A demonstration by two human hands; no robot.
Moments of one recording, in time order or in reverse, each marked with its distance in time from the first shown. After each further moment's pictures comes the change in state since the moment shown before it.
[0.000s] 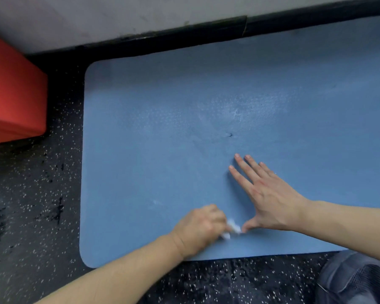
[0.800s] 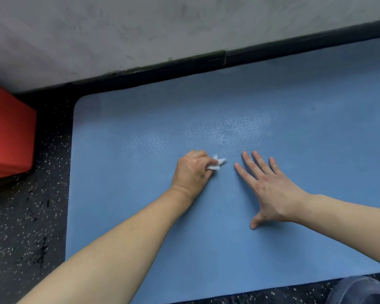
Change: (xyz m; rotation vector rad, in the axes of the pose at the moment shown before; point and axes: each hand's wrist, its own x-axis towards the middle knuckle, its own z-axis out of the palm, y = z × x) left_hand 0.133 -0.099 -0.060 0.149 0.421 -0.272; right_hand 0.029 0.060 -0.019 -0.025 -0.008 0.178
